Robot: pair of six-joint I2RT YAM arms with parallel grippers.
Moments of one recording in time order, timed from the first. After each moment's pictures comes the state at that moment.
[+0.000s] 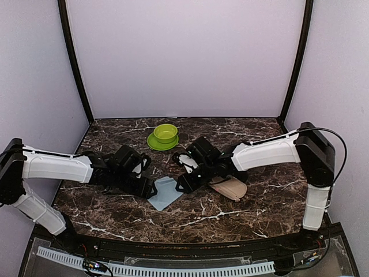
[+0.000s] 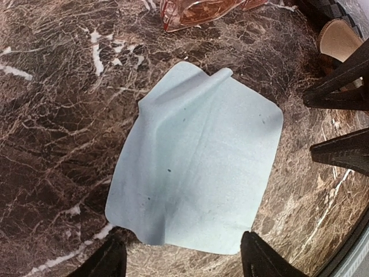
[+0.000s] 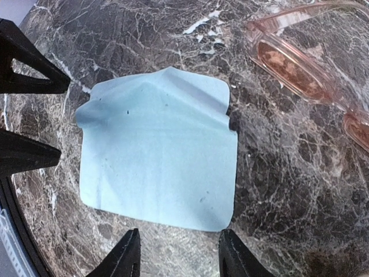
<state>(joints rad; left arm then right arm) -0.81 1.44 0.75 -0.32 0.03 -0.49 0.98 1.93 1.27 -0.27 -0.20 0.27</state>
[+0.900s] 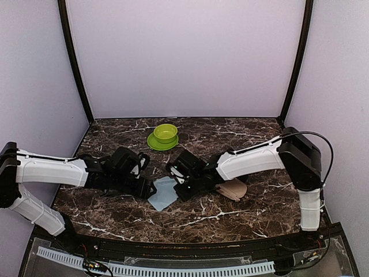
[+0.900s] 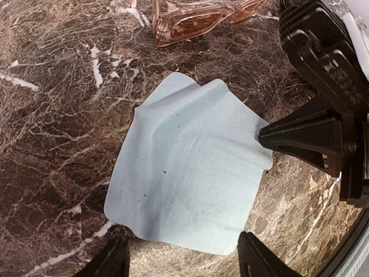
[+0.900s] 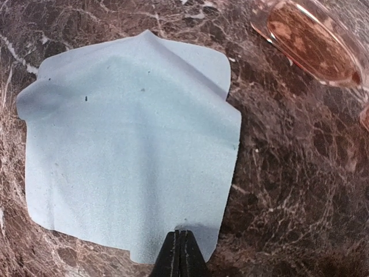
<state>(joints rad) -0.84 1.38 0.71 -0.27 -0.02 -0.50 1.08 2.06 1.36 -0.34 0.03 0.27</state>
